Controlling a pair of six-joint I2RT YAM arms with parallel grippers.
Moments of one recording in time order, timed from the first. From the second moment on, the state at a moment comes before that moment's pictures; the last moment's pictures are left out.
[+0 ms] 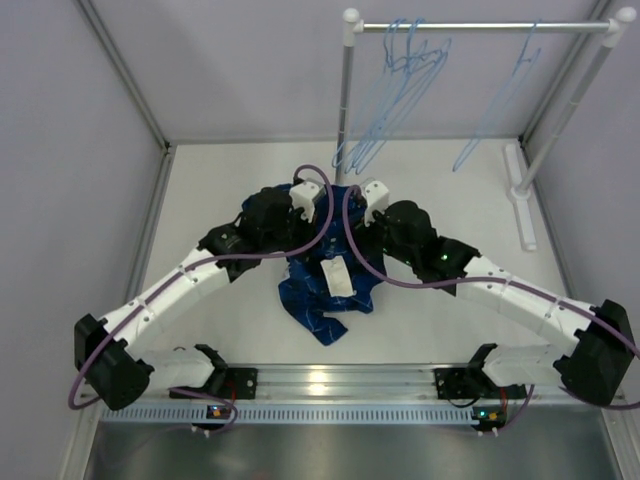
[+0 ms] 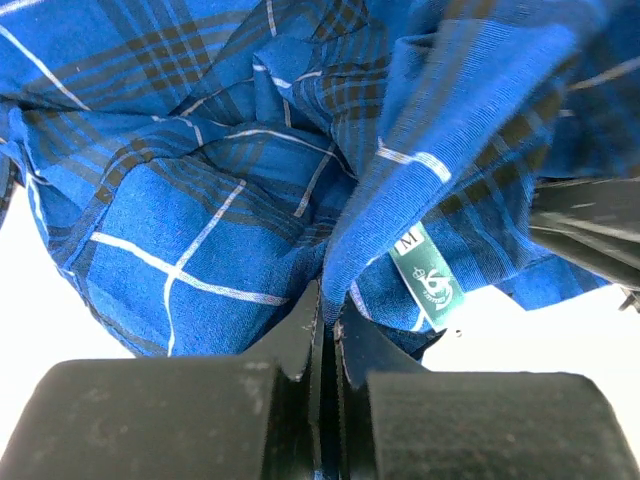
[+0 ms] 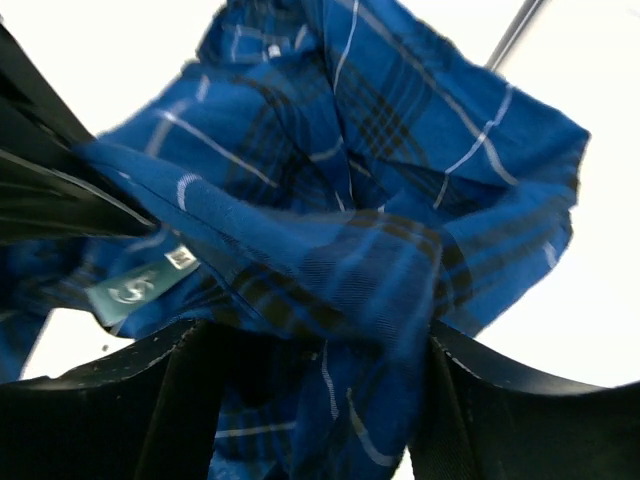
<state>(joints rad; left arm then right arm) -0.70 1.23 1.11 -0.49 0.12 -0.18 0.84 1.21 0.97 -0.17 0.10 0.06</state>
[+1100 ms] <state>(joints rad) -0.64 1.25 1.02 -0.37 0.12 -0.25 0.74 1.11 1.55 -0.68 0.66 0.30</state>
